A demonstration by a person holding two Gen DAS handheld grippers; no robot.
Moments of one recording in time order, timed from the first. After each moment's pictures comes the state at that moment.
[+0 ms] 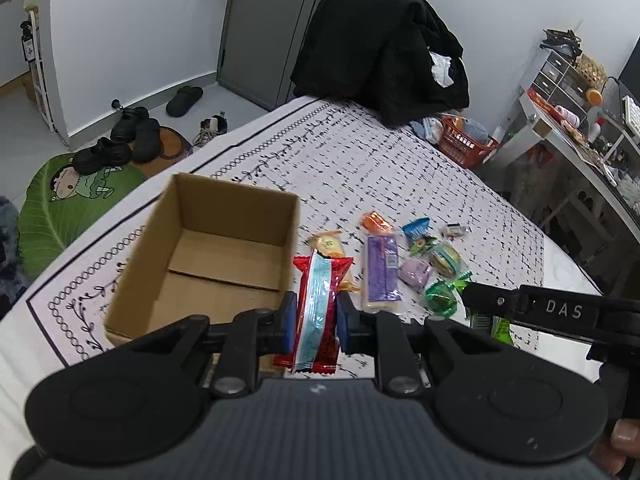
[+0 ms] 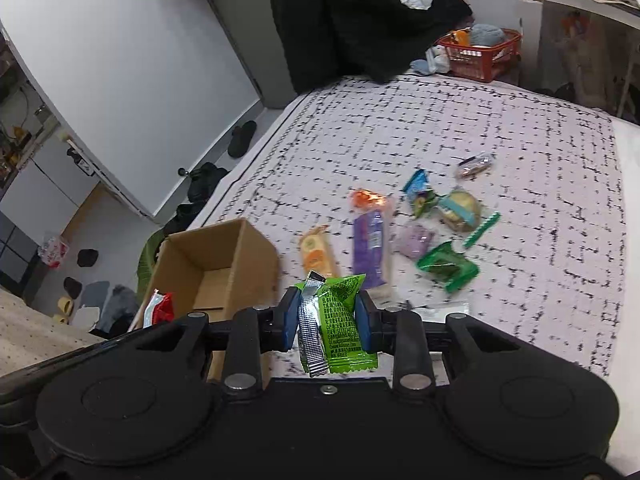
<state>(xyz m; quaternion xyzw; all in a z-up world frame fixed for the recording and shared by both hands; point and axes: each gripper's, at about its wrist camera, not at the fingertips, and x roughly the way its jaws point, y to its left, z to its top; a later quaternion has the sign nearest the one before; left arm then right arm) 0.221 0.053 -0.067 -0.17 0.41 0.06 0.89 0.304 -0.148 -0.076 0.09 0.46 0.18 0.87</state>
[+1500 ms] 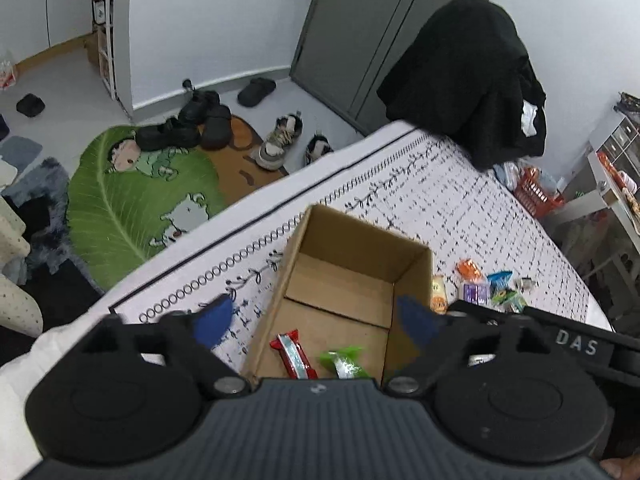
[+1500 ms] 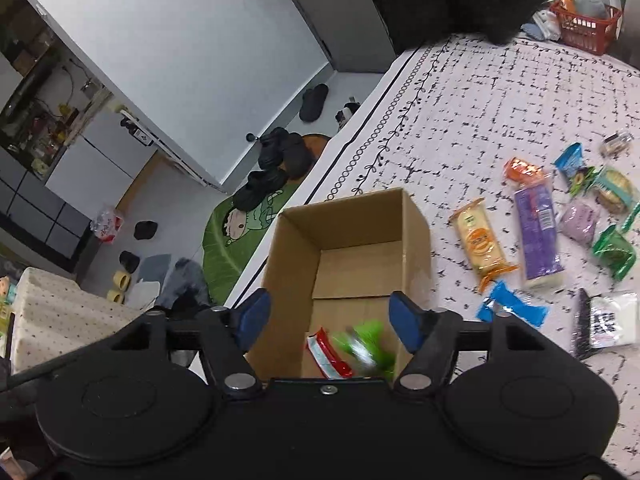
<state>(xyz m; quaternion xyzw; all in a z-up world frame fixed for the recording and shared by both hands) 0.208 0.177 -0.061 -0.22 0.41 0.14 0.87 0.310 -0.020 -0.079 0.11 0.49 0.27 0.82</state>
